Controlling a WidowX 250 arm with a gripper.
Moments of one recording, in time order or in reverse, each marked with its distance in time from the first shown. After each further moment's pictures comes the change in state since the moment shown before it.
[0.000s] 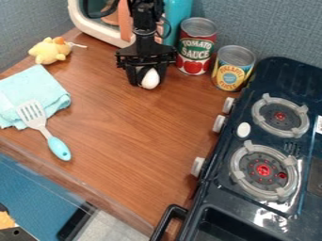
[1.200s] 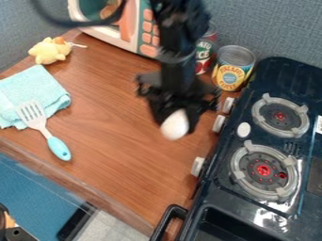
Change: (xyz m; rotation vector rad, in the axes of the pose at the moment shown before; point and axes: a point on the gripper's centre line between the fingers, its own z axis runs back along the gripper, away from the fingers) arm -0.169 -0.024 0.091 -0.088 0.047 -0.469
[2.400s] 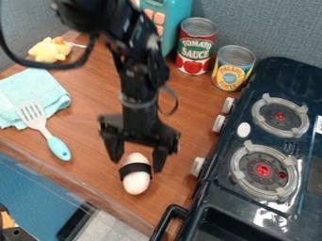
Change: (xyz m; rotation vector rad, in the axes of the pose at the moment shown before) arm -0.033 0.032 -0.028 0.058 0.101 0.065
